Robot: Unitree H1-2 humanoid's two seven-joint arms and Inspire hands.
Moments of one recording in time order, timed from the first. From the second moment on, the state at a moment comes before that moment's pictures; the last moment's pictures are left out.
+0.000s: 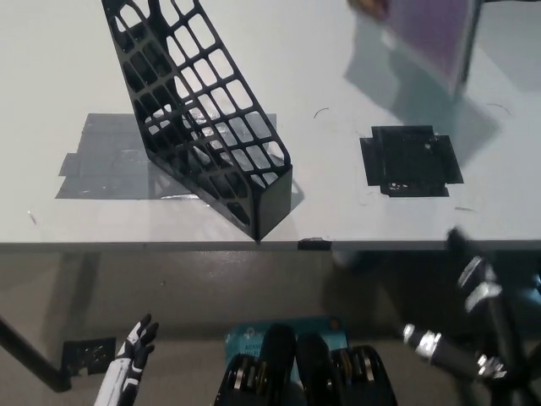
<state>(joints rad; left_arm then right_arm) 0.08 0.17 -0.04 0.30 0.10 -0.42 0.00 0.06 -0.06 0.05 -0.32 -0.05 -0.14 0.01</state>
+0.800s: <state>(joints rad) 0.08 0.19 -0.05 0.30 0.10 -0.43 0.01 -0.22 -0.05 -0.13 -0.38 -0.04 0.01 -0.04</state>
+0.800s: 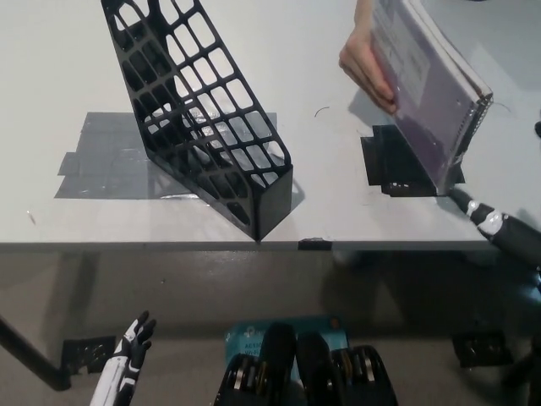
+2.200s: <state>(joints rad) 0.05 0.20 -0.08 0.30 0.12 -0.43 0.02 -0.70 -0.07 -0.11 0.22 -0.09 0.03 -0.13</state>
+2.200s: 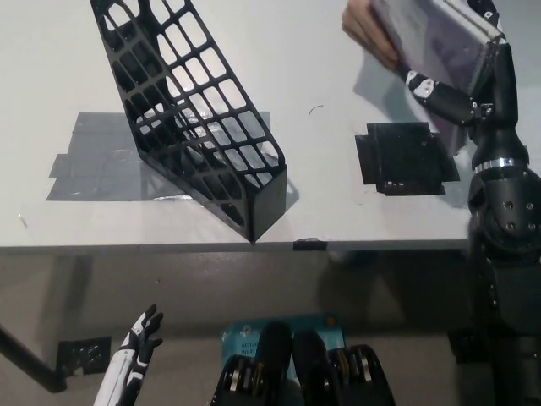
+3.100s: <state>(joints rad) 0.03 0.20 -0.08 0.30 0.11 -0.43 0.02 -0.76 -0.03 -0.15 0.29 0.00 0.10 -0.14</state>
